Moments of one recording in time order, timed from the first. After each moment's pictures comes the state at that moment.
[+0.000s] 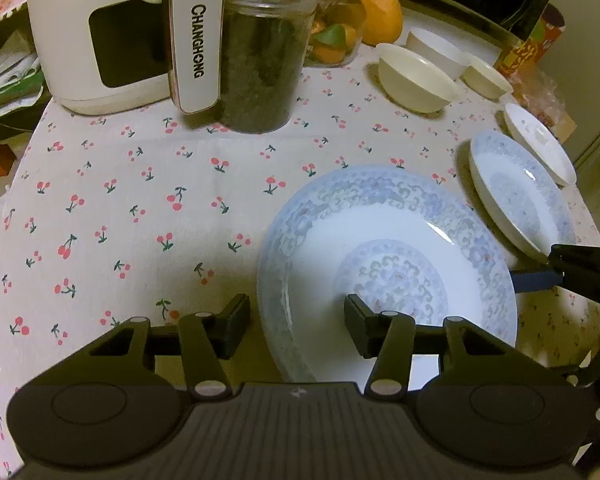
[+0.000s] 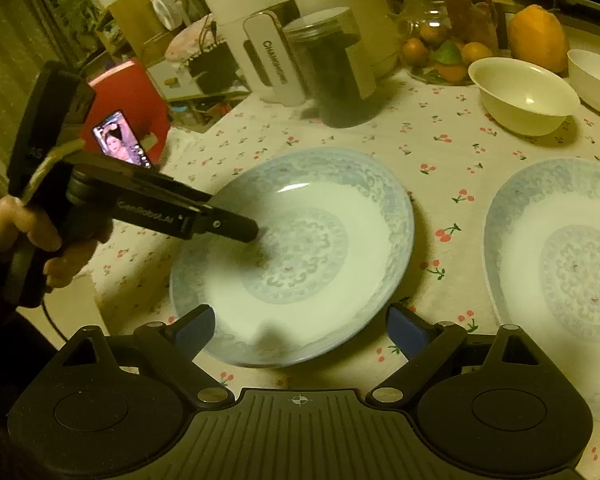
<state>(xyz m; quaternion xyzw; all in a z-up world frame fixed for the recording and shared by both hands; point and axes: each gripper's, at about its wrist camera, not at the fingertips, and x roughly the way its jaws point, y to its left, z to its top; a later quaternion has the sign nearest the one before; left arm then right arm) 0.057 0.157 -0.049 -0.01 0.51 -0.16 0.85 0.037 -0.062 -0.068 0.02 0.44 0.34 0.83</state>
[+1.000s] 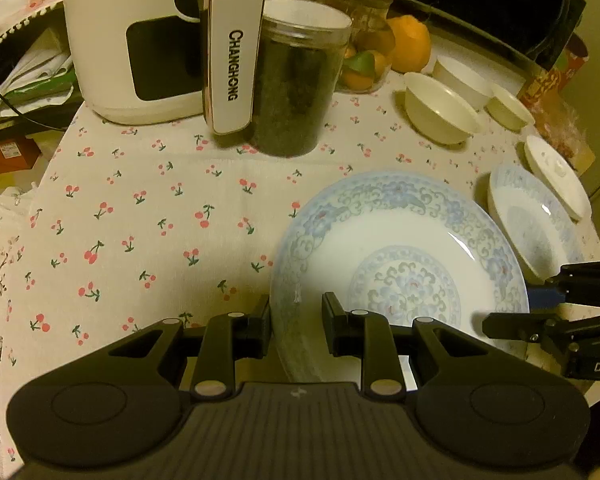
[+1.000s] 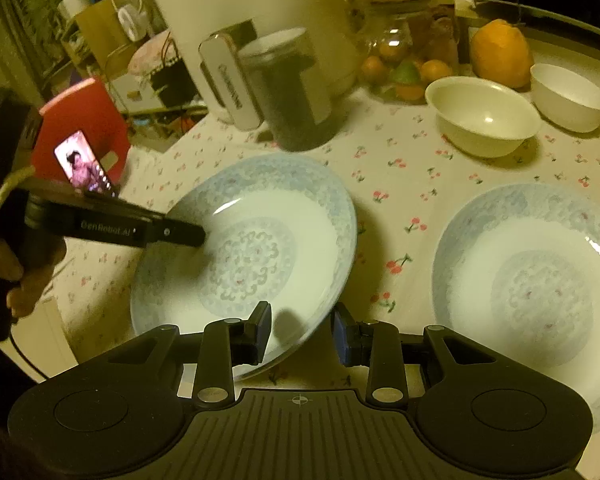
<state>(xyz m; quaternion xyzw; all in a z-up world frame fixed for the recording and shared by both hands) 0.059 0.162 -0.036 -0.04 0.49 -0.12 0.86 0.051 -0.071 -0.050 0.01 0.43 0.29 0.86</state>
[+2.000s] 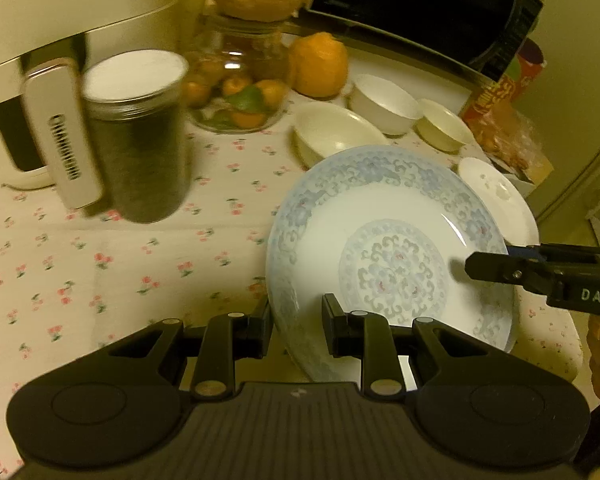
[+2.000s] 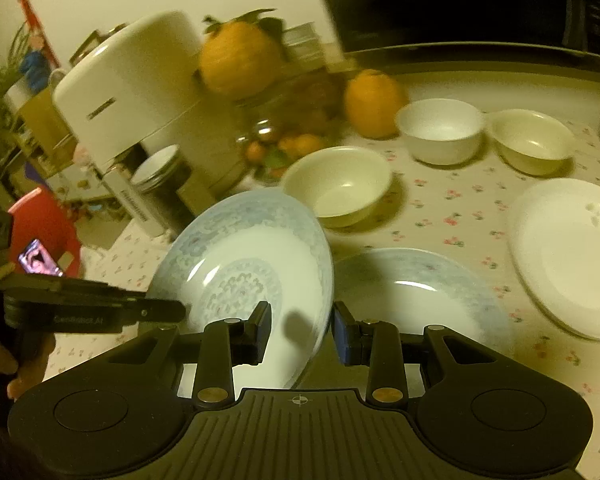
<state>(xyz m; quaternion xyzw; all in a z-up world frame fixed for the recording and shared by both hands) 0.095 0.071 -0.017 -0.05 0.47 -0.18 0.86 0.088 -0.178 -0.014 0.10 0.39 0.20 0.89</state>
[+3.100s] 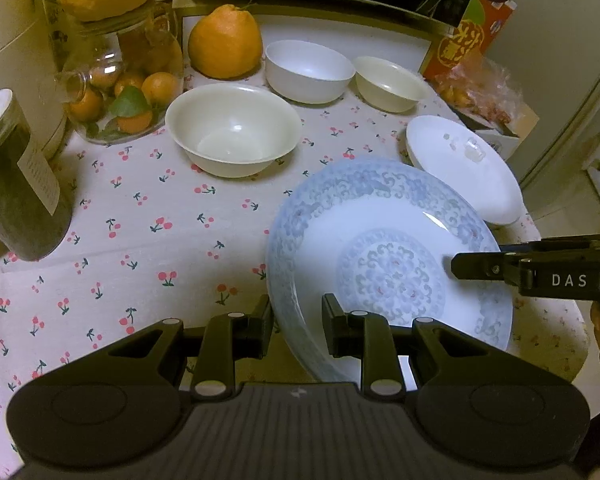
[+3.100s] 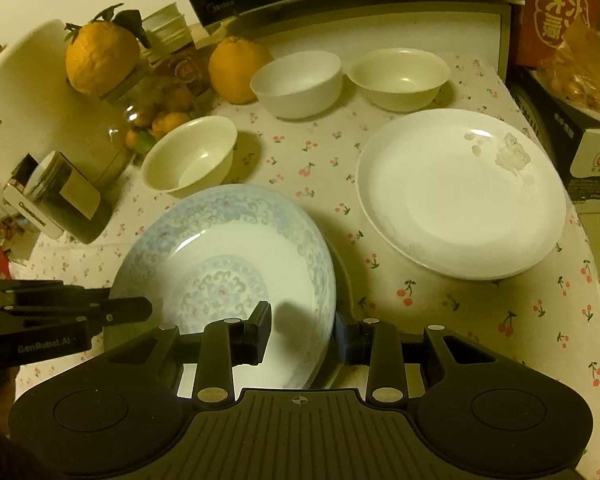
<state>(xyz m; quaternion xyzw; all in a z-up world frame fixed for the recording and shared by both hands) 0.109 -0.022 -0.032 0.02 0.49 -0.20 0.85 0.094 -0.243 -0.039 0.11 0.46 0.09 0.88</state>
